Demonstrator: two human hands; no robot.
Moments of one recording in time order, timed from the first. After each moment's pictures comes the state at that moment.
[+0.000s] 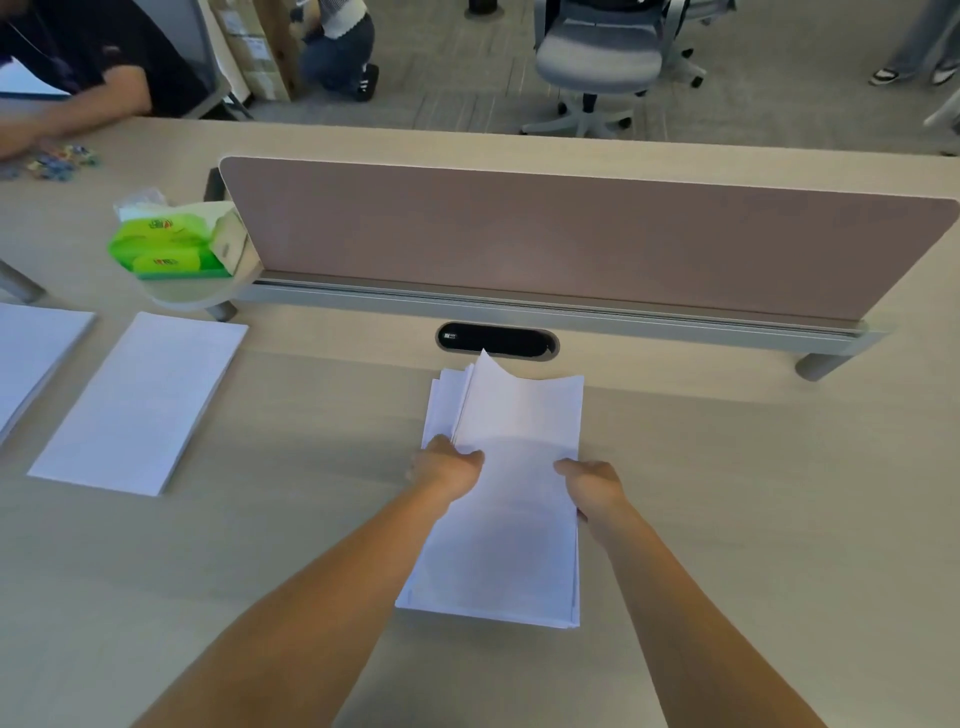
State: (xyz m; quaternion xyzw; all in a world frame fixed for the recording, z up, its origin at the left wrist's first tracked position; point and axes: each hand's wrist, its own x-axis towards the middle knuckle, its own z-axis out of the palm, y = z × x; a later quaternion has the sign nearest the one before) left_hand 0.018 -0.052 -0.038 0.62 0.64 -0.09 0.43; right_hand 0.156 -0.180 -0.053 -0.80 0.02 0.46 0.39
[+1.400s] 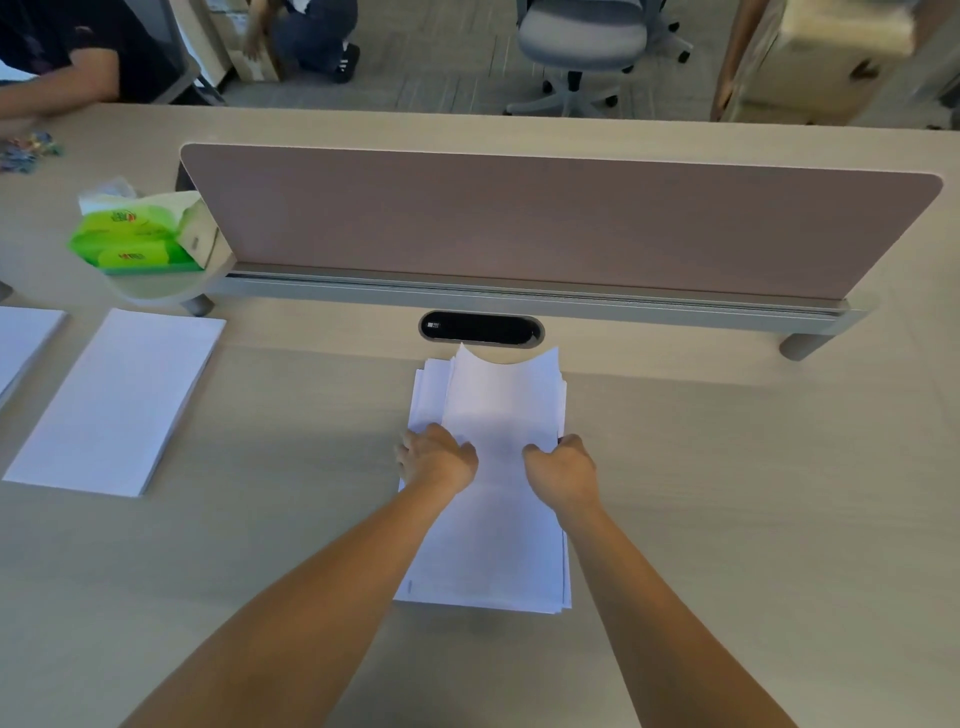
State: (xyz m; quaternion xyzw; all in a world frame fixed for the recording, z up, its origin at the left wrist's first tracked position) left_hand 0.034 -0.058 -0.047 0.70 0.63 -0.14 0.29; right_hand 0.134 -0.169 -0.018 -0.85 -0.05 0.41 0.33
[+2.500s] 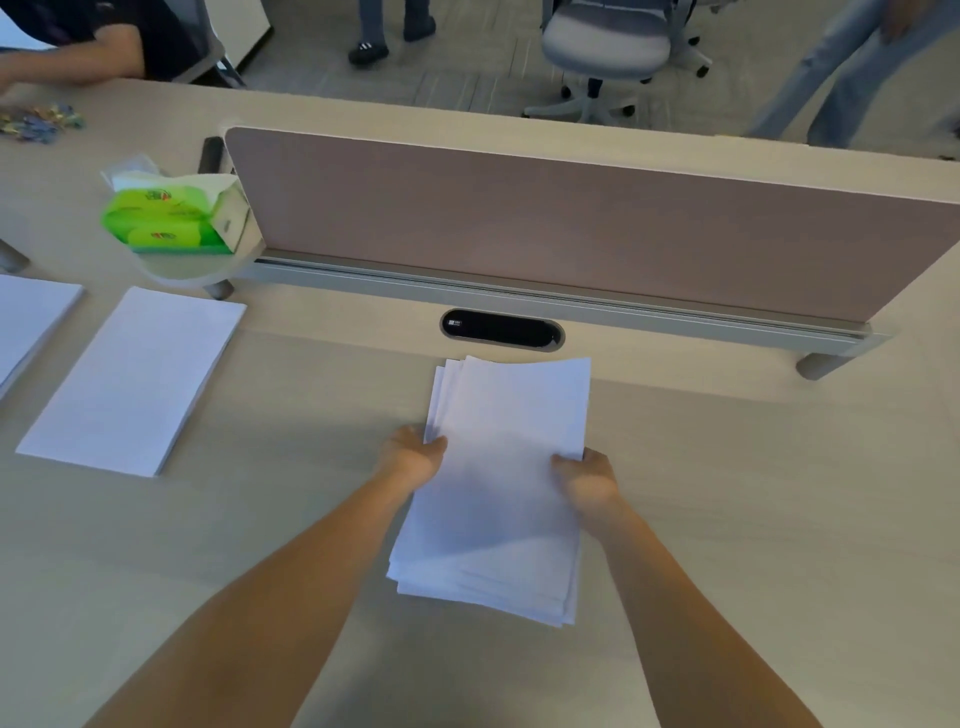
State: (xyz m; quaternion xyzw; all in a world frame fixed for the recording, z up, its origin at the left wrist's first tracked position) left_hand -0.020 -0.015 -0.065 0.61 0.64 -0.06 0.46; right_hand 0.139 -0.172 -0.051 -0.81 0.00 0.41 0.42
